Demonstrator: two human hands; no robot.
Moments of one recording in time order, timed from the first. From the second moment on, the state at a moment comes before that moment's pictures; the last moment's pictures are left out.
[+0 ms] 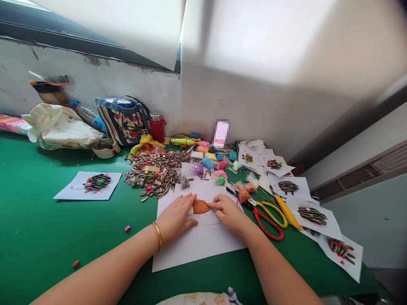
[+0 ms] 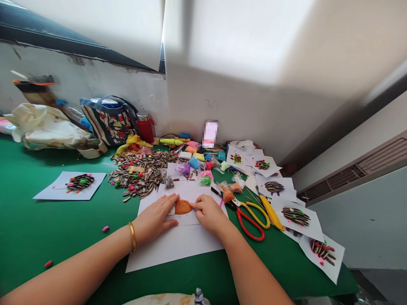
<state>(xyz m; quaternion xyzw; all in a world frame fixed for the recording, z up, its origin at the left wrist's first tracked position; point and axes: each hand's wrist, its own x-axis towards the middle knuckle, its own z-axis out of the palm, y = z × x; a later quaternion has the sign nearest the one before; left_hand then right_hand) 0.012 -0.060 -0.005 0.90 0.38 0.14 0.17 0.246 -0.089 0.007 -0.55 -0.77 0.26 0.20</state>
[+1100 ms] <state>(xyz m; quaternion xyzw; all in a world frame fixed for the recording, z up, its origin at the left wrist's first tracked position) 0.011 -0.061 0.000 0.90 0.38 0.13 0.18 0.253 -0.110 0.039 -0.50 -0.82 0.27 0.08</state>
